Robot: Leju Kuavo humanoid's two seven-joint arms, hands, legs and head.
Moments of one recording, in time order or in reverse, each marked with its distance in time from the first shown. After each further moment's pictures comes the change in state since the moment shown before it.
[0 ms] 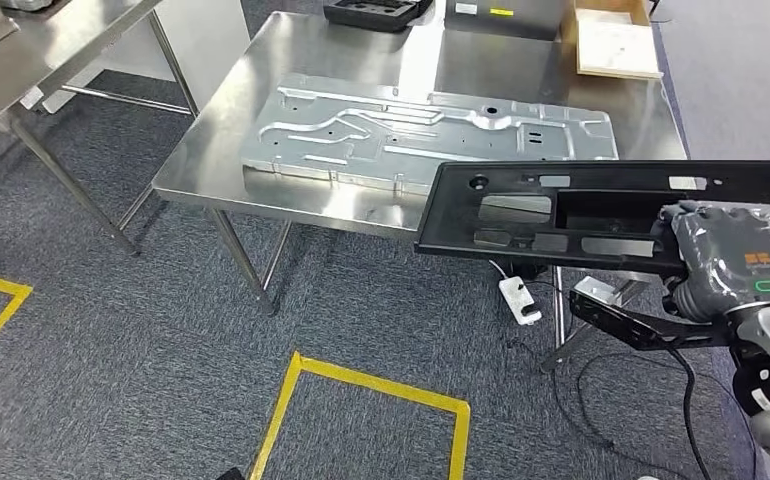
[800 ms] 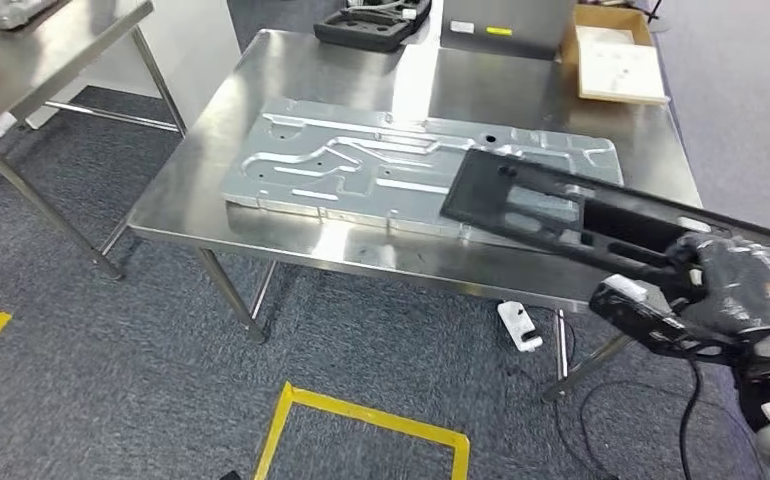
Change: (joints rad) left arm 0.003 0.008 0.001 0.000 0.016 0.014 0.006; right arm 0.165 0.073 -0.125 0.116 -0.243 -0.283 -0.002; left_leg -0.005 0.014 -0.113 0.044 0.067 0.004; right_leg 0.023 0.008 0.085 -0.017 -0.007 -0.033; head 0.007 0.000
